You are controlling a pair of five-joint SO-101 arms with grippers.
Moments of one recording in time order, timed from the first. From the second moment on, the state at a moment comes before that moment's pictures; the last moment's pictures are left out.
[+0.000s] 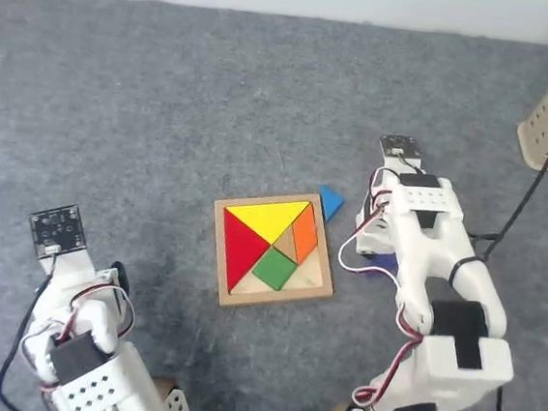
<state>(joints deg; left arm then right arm) -40.4 -103.8 97.6 72.2 -7.3 -8.4 9.2 27.8 61.9 -1.1</state>
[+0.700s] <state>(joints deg) -40.4 -103.8 97.6 72.2 -7.3 -8.2 3.3 30.5 64.5 -6.4</state>
